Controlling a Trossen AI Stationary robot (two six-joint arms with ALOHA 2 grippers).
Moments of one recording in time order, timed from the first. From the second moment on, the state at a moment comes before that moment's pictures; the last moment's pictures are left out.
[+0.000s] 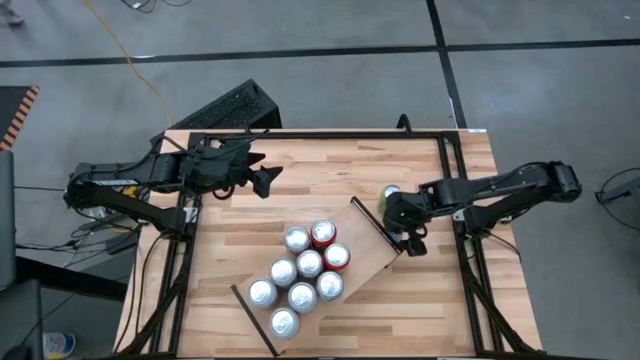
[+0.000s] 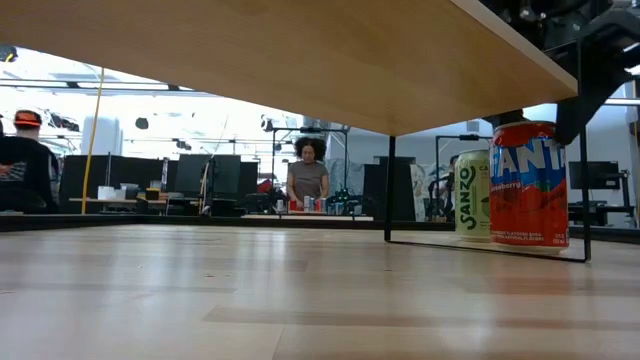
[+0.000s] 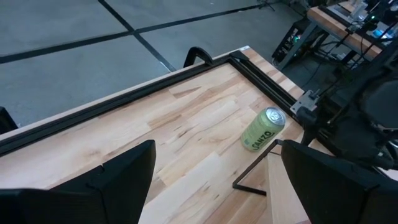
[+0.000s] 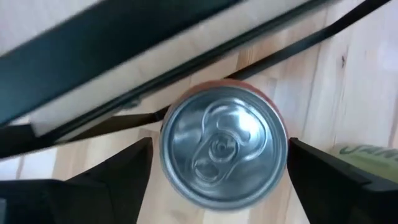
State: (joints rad) left arm -0.01 1.10 1.26 -0.59 -0.57 -0.63; right arm 0.06 1.19 0.83 -0.77 -0.16 -0.09
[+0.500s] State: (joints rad) left arm -0.01 1.10 1.26 -0.59 -0.58 -0.64; right arm 0.03 1.19 0.82 -0.75 -0.08 -0.09
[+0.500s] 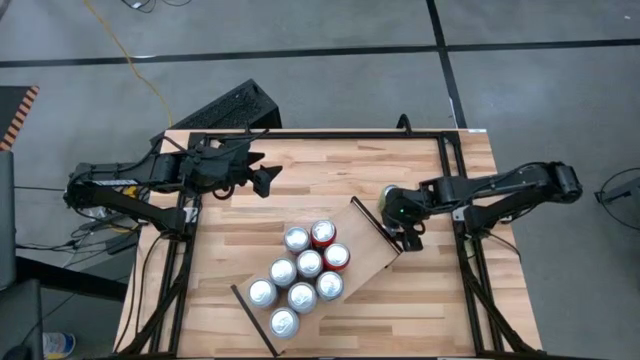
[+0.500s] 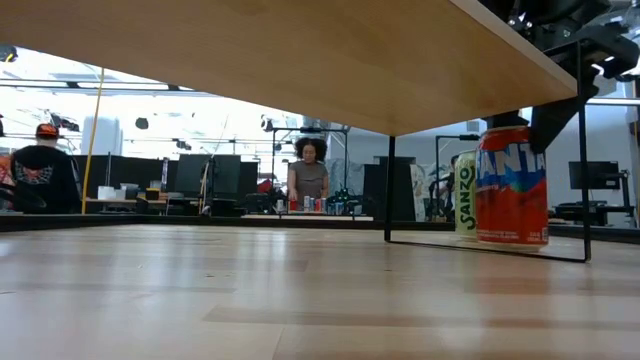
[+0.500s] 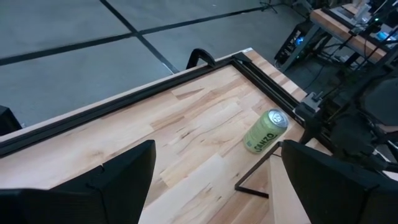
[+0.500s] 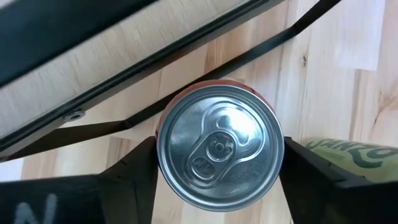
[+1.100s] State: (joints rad) left arm -0.01 1.10 1.26 -0.59 -0.58 -0.63; right arm -0.04 0.98 0.85 -0.93 0.00 0.00
